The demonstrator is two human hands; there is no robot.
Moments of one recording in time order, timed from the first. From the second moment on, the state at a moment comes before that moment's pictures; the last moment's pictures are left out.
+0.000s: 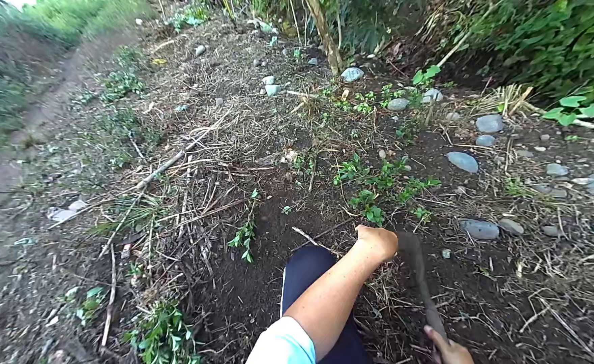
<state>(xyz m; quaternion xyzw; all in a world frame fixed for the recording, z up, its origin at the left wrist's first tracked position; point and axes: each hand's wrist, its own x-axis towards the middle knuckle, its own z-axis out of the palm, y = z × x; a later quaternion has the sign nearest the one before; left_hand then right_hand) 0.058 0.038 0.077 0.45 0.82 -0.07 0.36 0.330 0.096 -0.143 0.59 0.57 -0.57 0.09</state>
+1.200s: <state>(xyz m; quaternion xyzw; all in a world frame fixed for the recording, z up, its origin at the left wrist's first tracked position) 0.034 0.033 0.082 0.44 0.84 -0.05 0.30 0.432 0.234 -0.050 0.62 0.58 -0.52 0.15</state>
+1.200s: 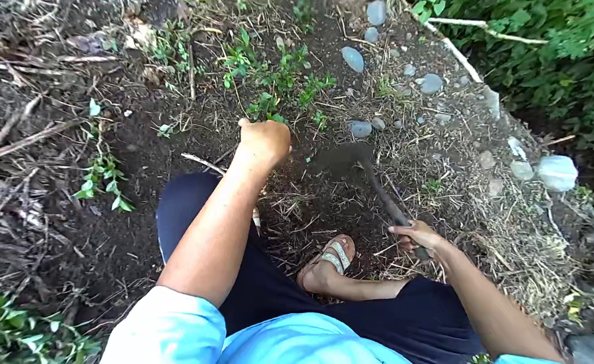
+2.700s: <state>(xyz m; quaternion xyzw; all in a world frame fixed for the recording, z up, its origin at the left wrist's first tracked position) 0.036 0.034 0.092 0.40 0.88 0.09 0.24 0.359 0.067 -0.142 0.67 0.42 -0.60 0.09</state>
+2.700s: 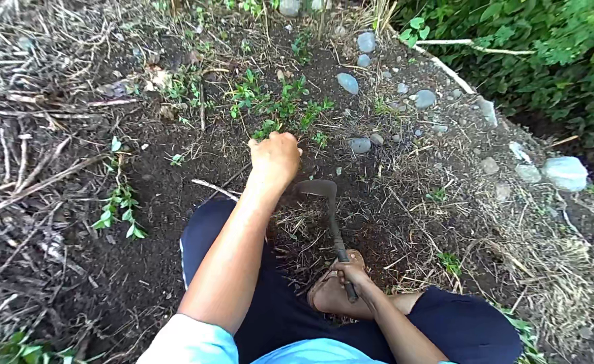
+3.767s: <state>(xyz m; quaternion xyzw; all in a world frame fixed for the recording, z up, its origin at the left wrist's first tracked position) 0.135 0.055 0.070 0.59 0.69 -0.17 0.39 0.178 0.148 -0.152 0.61 0.31 -0.72 -0.14</state>
